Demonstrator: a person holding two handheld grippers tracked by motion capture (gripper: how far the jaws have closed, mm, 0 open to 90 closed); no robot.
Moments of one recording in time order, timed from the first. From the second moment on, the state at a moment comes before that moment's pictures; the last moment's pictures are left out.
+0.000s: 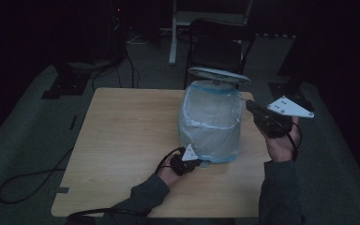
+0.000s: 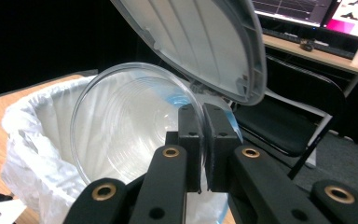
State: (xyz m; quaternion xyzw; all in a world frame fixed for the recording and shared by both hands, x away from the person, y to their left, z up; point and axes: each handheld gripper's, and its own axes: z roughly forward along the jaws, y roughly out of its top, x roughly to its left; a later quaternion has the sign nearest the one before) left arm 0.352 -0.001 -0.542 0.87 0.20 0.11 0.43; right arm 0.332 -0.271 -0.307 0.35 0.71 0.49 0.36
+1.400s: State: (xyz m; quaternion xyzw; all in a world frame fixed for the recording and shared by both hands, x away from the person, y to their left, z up) left arm 0.351 -0.001 -0.542 0.87 0.20 0.11 0.43; right arm 0.352 -0.244 -0.303 0.34 0.71 0.52 0.32
